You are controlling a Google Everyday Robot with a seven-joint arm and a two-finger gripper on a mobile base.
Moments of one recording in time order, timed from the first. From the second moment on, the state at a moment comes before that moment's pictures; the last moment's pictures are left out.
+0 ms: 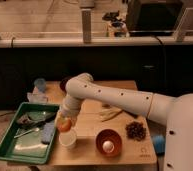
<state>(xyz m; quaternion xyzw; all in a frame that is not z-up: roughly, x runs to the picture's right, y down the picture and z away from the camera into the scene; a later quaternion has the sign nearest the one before) -0.162 0.167 0.718 -0.12 -0.45 -0.63 0.62</state>
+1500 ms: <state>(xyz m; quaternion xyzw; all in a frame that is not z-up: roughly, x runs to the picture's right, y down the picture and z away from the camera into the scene) -0.157 0.194 0.647 -0.13 -0.48 -0.65 0.57</state>
